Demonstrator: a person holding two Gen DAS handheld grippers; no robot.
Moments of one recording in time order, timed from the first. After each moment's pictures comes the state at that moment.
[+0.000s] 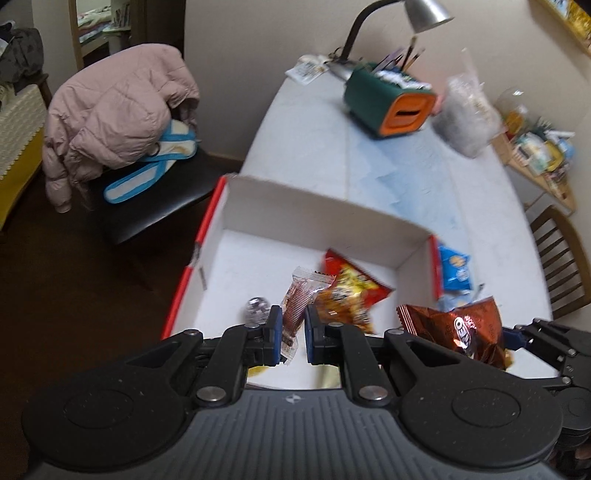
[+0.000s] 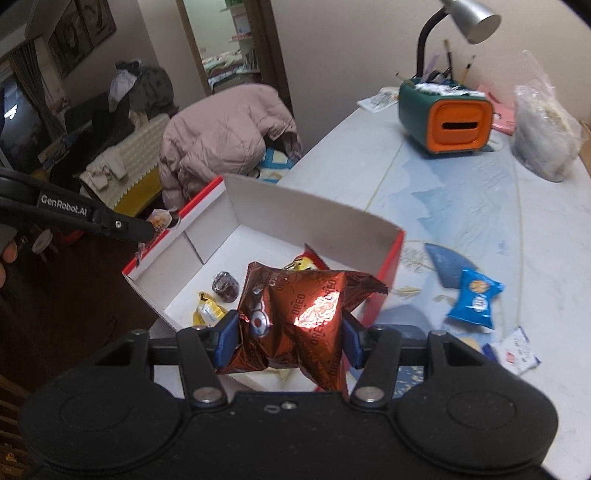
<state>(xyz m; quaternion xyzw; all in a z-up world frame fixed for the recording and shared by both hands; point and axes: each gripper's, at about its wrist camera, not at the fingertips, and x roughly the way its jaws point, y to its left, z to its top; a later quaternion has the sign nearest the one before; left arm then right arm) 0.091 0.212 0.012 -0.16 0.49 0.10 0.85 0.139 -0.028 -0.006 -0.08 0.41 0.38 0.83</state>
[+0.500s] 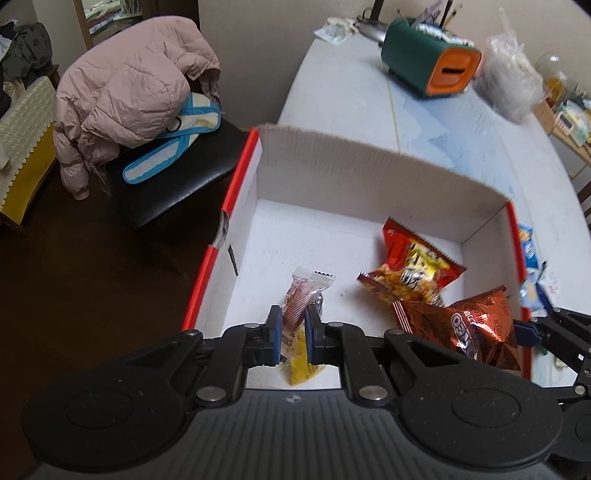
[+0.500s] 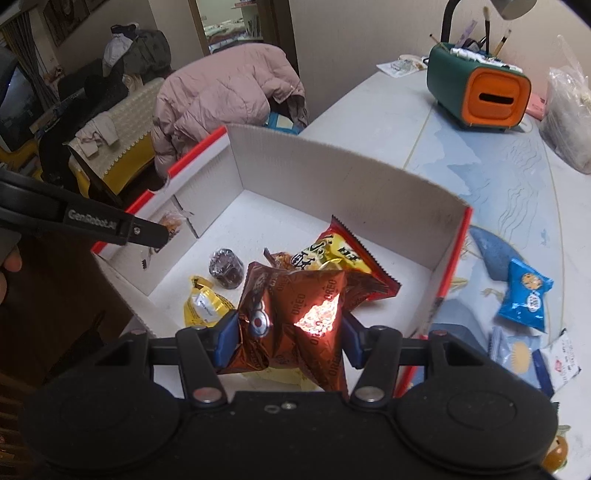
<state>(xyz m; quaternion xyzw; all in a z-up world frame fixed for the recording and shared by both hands) 0.118 0.228 -0.054 -0.13 0.53 0.12 0.83 0.148 0.033 -0.059 -0.12 0.44 0.37 0.81</state>
